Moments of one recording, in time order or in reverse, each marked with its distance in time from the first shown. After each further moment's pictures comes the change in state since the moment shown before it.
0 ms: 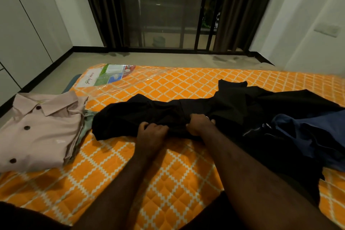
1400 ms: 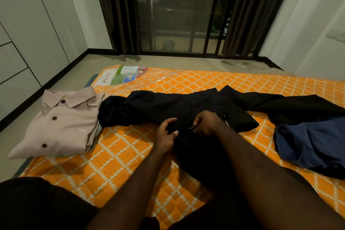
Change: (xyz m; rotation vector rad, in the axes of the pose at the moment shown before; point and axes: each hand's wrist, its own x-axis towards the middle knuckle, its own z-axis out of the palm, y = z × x) left_hand -0.006 0.033 -0.020 -1.278 0.024 -0.733; right_hand -0.035 0.006 -0.014 0.258 -0.004 -0.176
